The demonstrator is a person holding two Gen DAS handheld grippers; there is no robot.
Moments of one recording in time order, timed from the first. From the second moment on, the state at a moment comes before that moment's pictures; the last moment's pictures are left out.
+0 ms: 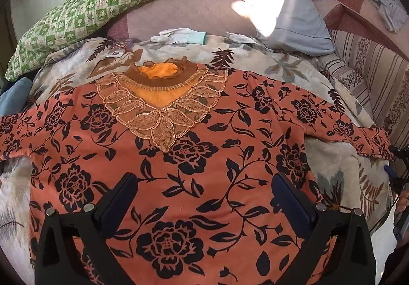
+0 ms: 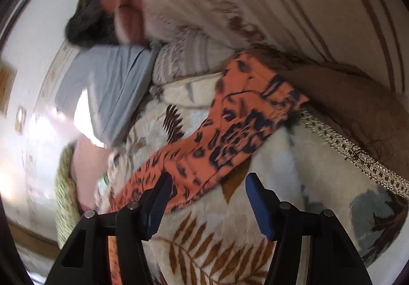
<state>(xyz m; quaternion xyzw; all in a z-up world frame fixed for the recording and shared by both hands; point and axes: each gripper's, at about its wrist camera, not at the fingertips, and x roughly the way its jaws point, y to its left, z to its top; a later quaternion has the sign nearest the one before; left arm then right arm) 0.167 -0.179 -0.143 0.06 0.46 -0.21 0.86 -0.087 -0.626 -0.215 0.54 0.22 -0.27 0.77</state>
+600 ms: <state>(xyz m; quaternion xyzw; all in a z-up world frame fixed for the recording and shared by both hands) 0.207 -0.097 -0.118 0.06 0.39 -0.08 0.91 -0.029 -0.644 -0.170 0.51 0.18 -0.31 0.78</state>
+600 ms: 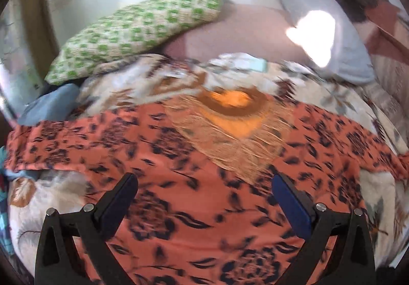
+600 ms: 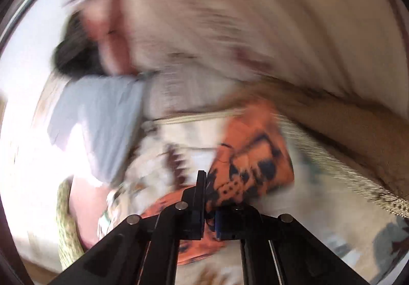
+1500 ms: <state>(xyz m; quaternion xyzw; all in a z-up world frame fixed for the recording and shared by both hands) 0.277 0.122 -0.138 -0.02 0.38 0.18 0.91 0.317 -0.115 -0.194 0.30 0.47 0.10 0.82</state>
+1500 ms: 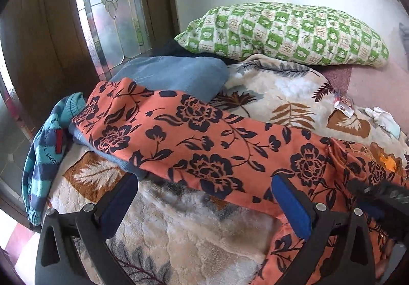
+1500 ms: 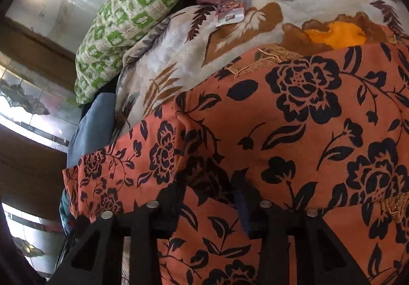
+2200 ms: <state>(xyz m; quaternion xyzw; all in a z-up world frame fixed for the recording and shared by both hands) 0.352 -0.038 -0.209 0.11 0.47 0.04 0.88 0.210 -0.417 -0.179 0.30 0.39 -0.01 0.87</state>
